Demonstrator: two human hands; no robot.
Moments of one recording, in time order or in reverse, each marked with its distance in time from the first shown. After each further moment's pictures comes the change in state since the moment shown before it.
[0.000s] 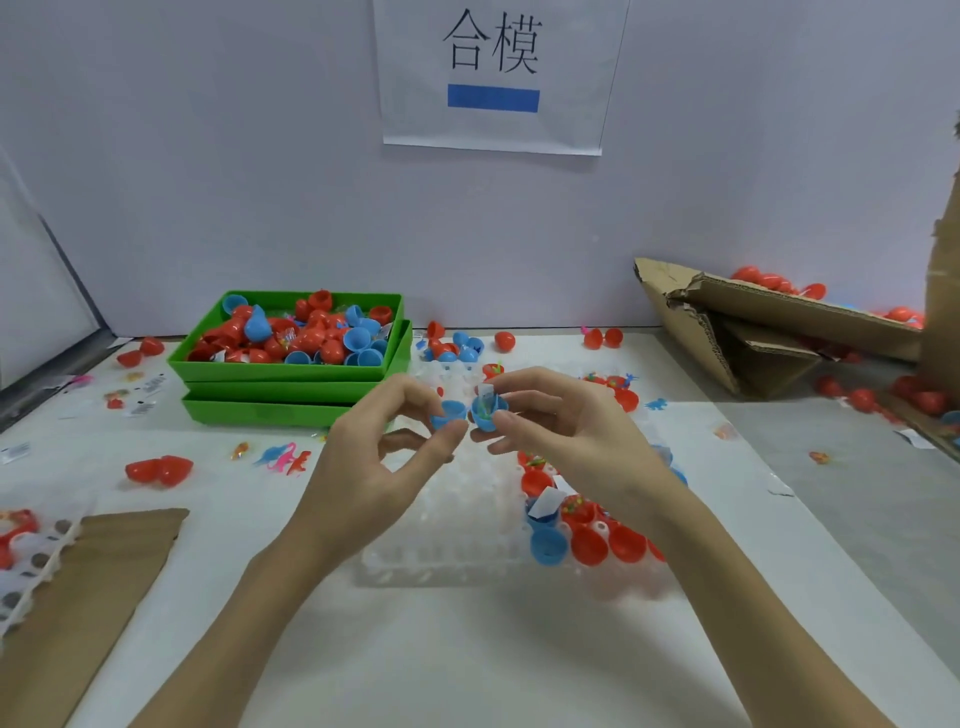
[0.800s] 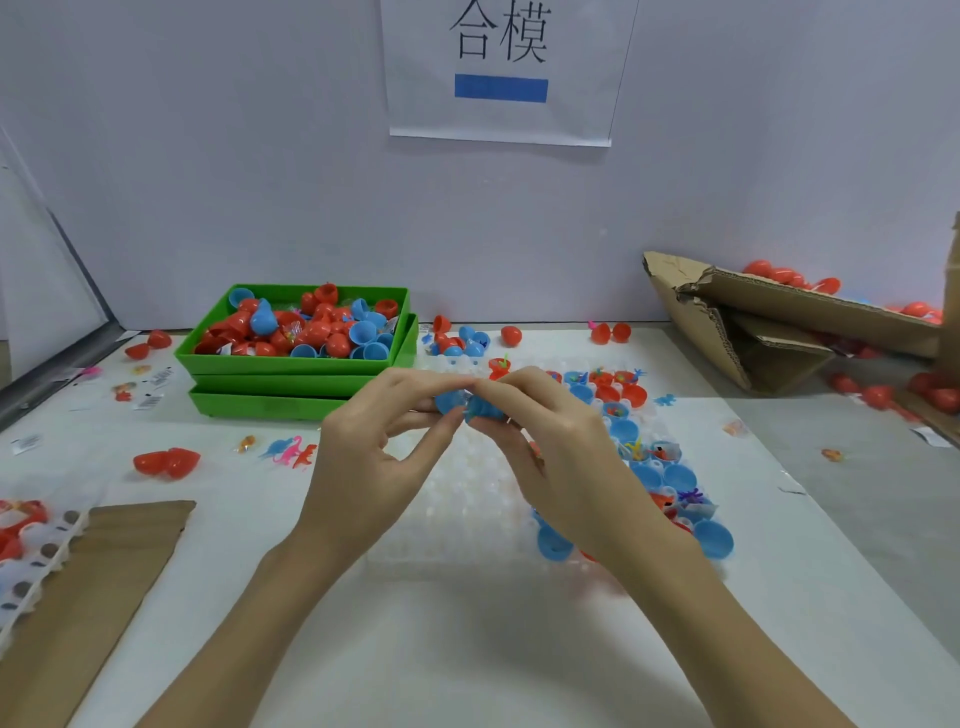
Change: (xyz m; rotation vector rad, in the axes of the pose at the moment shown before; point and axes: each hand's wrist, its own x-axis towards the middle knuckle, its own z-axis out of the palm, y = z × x) left_hand 0.000 0.004 0.004 0.160 0.107 0.224; right_hand -0.008 0.002 0.029 -0.805 0.224 -0.541
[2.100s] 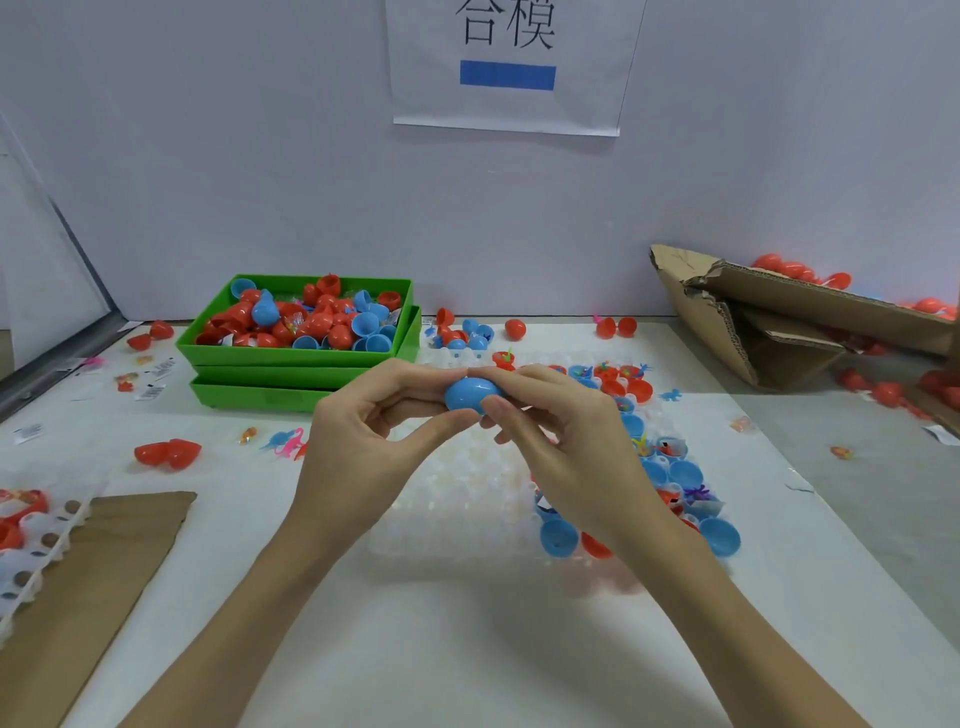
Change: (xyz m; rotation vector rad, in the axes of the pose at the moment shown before) left_hand 0.001 0.004 -0.004 -0.292 -0.012 -0.231; right_hand 0.001 0.000 -0.005 0.376 -0.048 0.300
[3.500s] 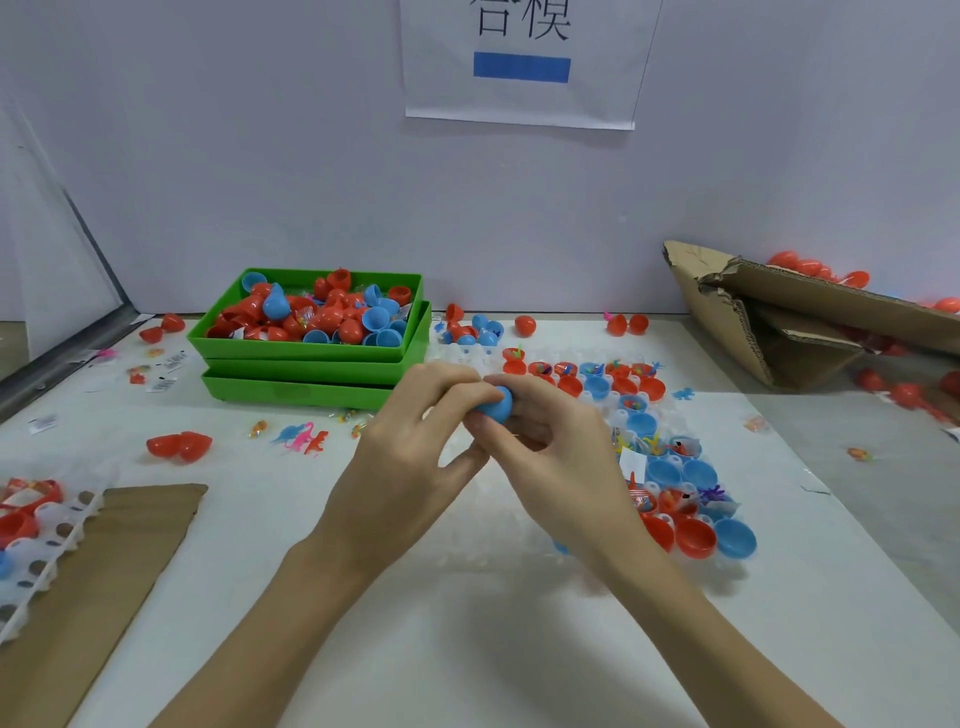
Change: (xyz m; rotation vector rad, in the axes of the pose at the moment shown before) left_hand -0.007 -0.006 0.009 0.702 -0.037 0.477; right_hand -0.009 -0.006 0.028 0.212 0.076 0.258
